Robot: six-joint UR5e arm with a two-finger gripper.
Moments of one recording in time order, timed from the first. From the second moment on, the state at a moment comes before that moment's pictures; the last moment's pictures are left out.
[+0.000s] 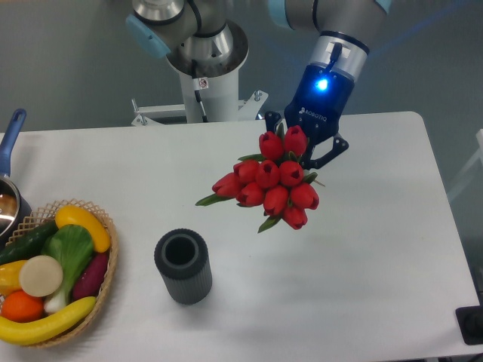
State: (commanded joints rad) arm 2.80 -1.63 -1.83 -0.79 0.62 1.04
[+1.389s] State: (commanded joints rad) arm 2.63 -1.76 -1.75 -0.73 0.16 1.13
